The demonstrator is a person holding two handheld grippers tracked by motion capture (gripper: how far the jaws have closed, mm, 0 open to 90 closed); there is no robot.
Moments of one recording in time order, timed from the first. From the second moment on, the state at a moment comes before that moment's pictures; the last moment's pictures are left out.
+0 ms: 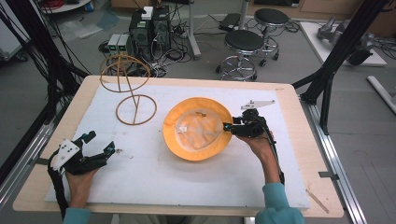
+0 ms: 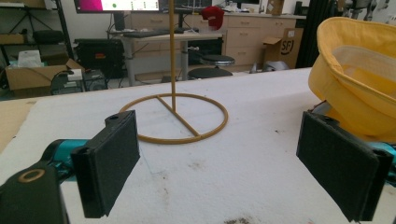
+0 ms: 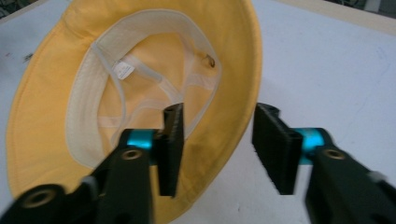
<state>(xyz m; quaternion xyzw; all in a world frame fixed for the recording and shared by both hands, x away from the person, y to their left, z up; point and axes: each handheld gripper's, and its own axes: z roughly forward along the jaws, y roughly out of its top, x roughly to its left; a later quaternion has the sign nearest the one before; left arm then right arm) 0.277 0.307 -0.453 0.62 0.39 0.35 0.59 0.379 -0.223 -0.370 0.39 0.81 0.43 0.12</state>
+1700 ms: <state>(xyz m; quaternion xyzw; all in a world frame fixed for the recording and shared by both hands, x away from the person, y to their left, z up) 0.276 0.307 -0.453 0.62 0.38 0.35 0.59 0.374 -0.233 -0.291 0.40 0.78 0.41 0.24</state>
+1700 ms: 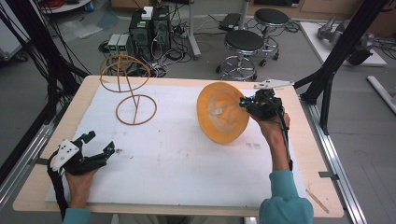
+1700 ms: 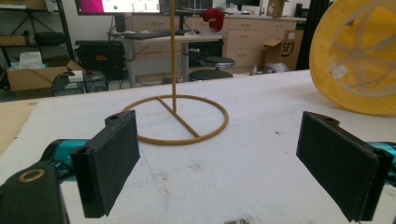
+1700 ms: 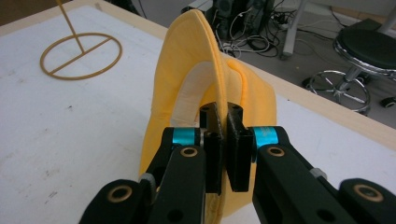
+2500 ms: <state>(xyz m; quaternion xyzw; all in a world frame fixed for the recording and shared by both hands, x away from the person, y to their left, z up) 0.276 0.307 -0.453 0.62 0.39 0.35 0.59 0.356 -0.182 -0.294 0.33 0.80 0.49 0.15</state>
